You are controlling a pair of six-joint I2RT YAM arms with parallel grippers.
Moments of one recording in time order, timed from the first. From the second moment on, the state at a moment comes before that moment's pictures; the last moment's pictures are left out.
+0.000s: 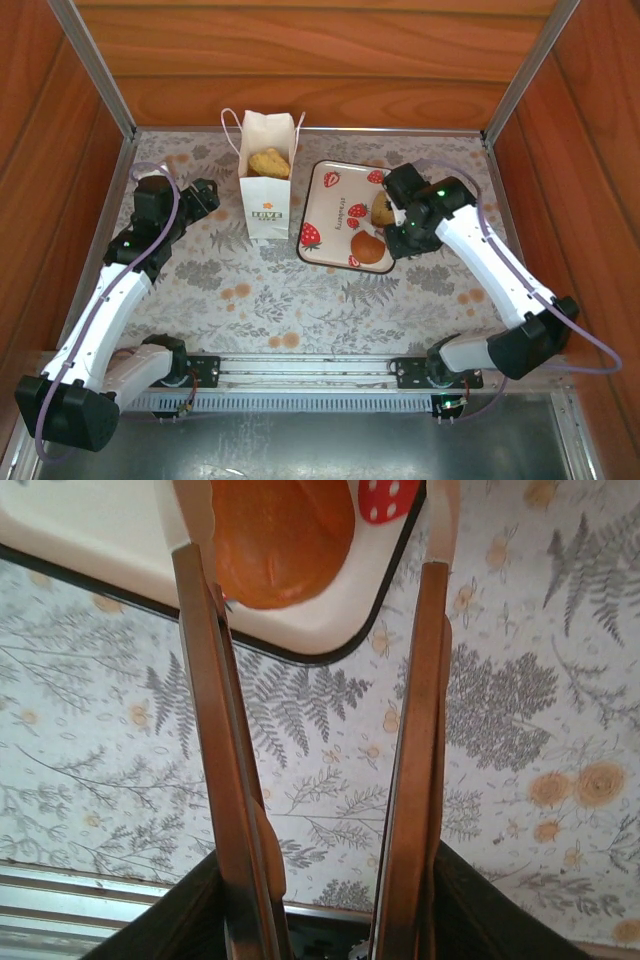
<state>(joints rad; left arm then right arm) -0.22 0.97 0.88 -0.40 -0.01 -0.68 0.55 1.37 1.40 -1.44 0.10 0.26</state>
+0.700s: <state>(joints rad) -0.18 0.97 0.88 -0.39 0.00 -0.69 0.55 1.41 1.29 -1.37 0.01 0.28</state>
